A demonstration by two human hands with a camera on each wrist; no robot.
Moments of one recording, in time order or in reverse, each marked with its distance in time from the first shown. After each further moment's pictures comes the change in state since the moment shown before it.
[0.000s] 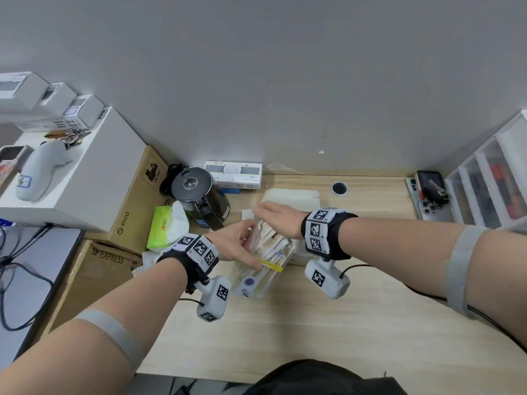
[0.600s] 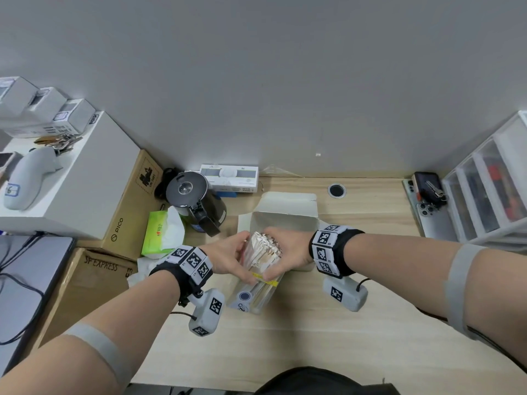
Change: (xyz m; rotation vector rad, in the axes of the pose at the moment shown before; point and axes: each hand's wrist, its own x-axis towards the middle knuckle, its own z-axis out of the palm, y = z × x) left_hand -0.004 -0.006 0.006 -0.067 -0.091 0.000; right_hand -0.007 0.040 0.009 -0.216 -0.208 -0.032
